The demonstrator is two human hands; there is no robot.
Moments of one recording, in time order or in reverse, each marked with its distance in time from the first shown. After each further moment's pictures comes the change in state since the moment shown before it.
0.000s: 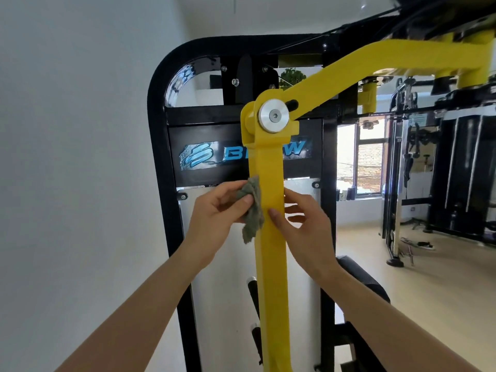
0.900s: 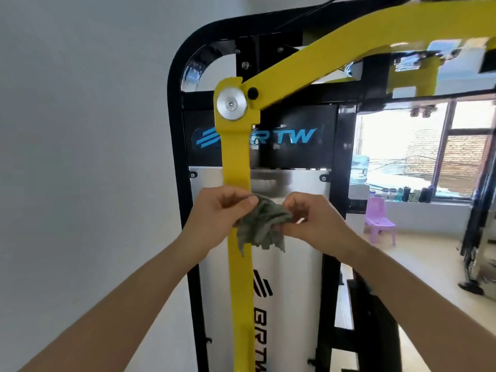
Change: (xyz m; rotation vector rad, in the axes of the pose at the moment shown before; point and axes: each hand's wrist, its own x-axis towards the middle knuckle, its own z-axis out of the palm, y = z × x) left_hand -0.026 0.041 0.098 0.337 0.200 -0.225; right_hand 0.052 0.038 -0.108 0.190 -0.747 0.053
